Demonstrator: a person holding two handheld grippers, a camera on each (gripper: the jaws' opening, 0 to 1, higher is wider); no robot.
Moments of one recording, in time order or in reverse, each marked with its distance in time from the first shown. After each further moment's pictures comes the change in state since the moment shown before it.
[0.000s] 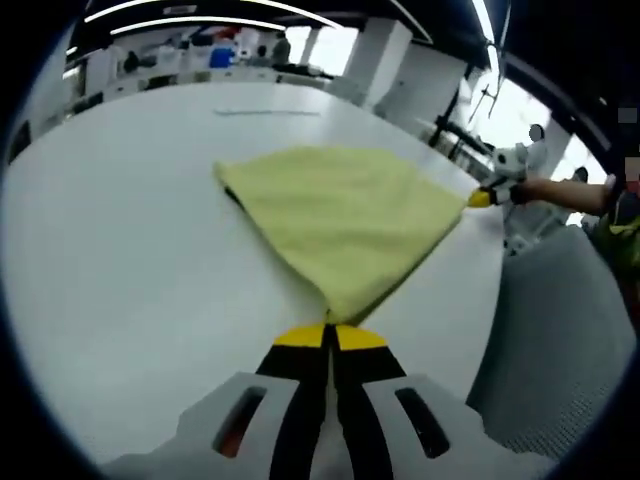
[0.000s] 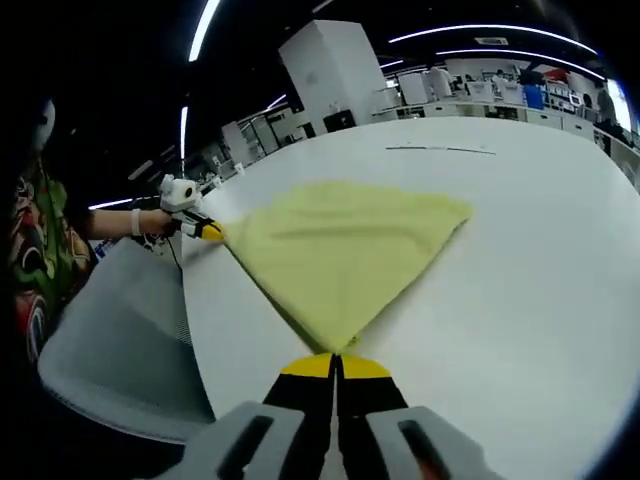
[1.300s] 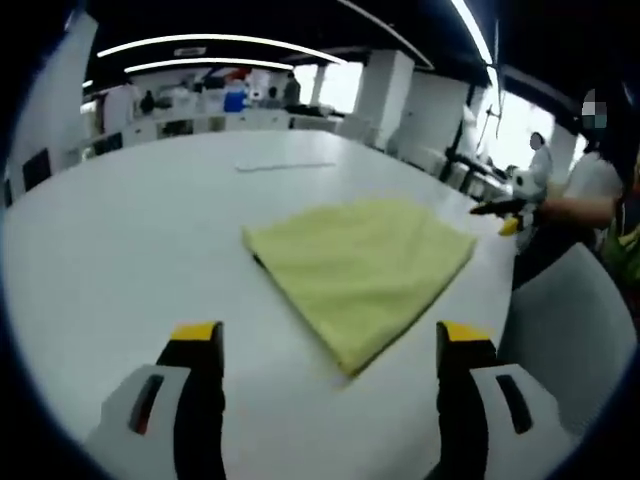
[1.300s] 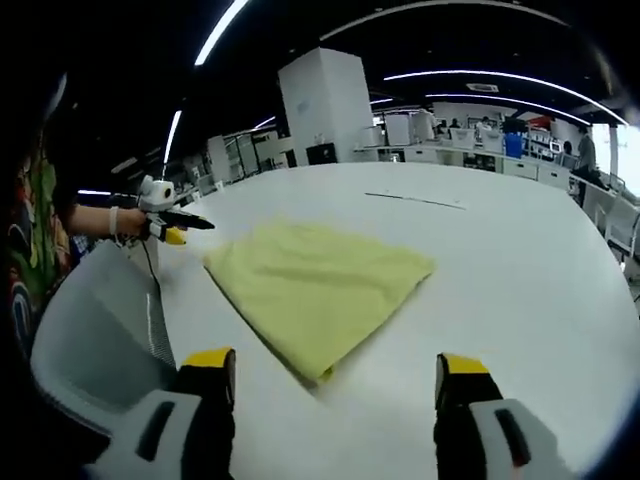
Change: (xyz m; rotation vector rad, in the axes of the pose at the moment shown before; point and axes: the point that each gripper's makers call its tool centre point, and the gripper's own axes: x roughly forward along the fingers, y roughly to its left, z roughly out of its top) left arm -0.032 -0.001 0.052 0.057 -0.180 0.117; right arm -0.034 -0.012 0.039 -0.117 -0.165 -0.184
